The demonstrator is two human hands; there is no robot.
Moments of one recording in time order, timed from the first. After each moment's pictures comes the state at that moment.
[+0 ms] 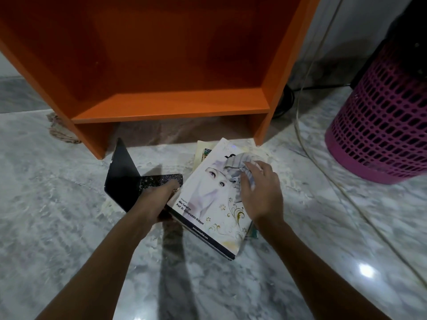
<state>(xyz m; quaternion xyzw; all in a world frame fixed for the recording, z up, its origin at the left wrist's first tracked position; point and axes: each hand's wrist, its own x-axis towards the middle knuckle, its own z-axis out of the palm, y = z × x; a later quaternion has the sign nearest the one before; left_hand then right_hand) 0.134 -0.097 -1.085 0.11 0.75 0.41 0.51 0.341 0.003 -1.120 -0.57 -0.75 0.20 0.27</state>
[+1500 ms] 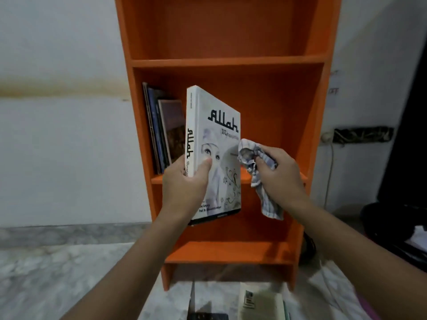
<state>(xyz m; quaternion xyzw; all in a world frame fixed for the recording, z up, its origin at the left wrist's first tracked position) 0.127 -0.141 -0.679 0.44 0.58 0.69 0.02 0.264 0.000 -0.685 -0.26 -0.77 0.24 0.53</state>
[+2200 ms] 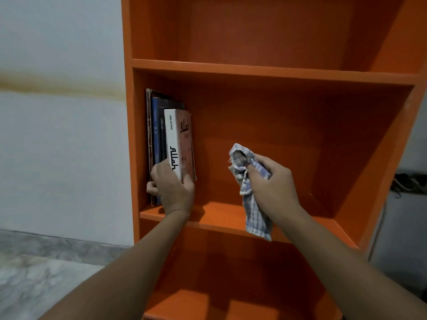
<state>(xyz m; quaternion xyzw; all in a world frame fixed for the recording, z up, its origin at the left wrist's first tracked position) -0.037 0.045 -0.709 0.24 0.71 0.59 -0.29 0.158 0.091 -0.647 -0.22 -0.76 0.37 0.48</state>
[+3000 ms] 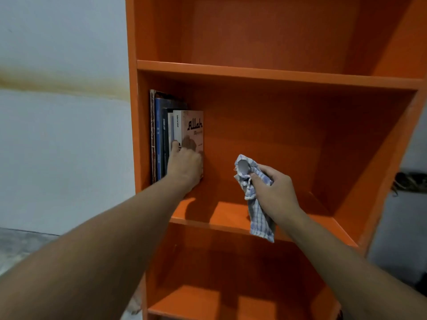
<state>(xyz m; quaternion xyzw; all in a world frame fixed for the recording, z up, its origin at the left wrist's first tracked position) -0.055 0.045 -0.634 0.44 0.85 -0.02 -0.30 0.154 0.096 -0.653 -0.26 -0.76 0.41 0.44</state>
